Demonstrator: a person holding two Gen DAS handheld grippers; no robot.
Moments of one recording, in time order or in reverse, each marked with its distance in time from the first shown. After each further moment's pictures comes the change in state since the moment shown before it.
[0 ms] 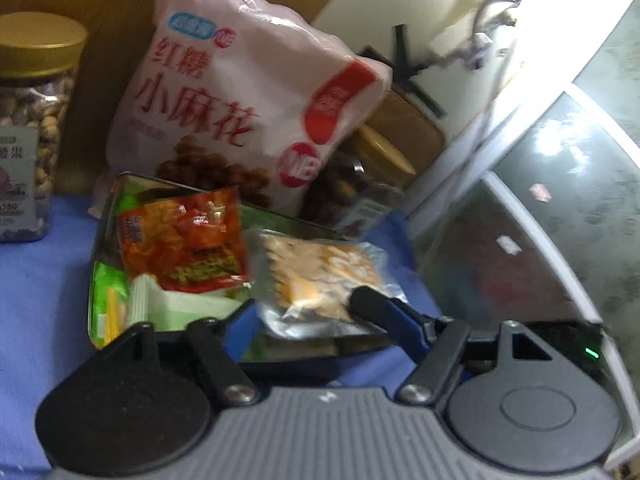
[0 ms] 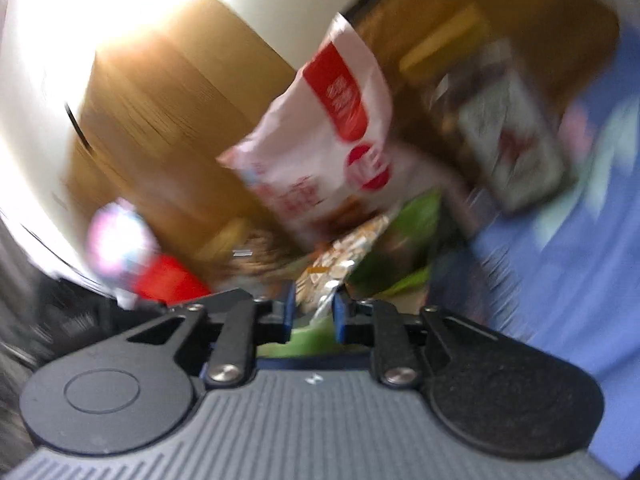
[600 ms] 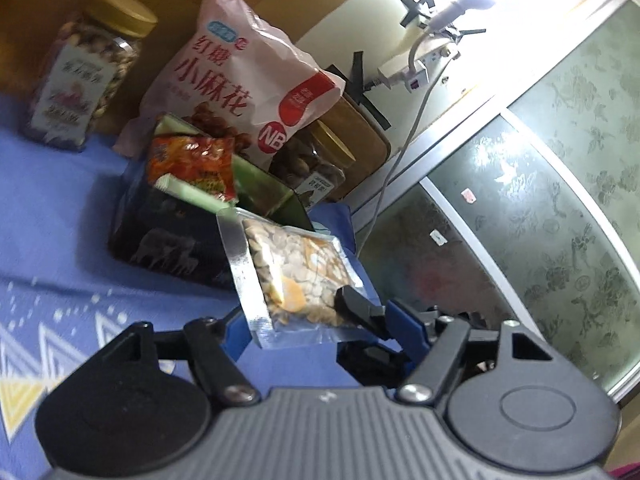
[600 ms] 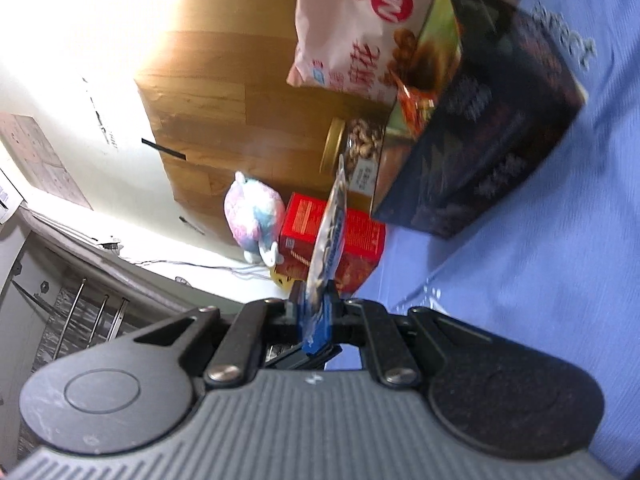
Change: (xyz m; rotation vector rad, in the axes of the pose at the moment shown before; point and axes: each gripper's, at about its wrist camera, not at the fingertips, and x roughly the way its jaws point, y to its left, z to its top) left arm -0.095 0.001 -0.081 -0.083 -0.053 -0.172; right arm -0.035 -0.012 -0.062 0.575 0.224 0.500
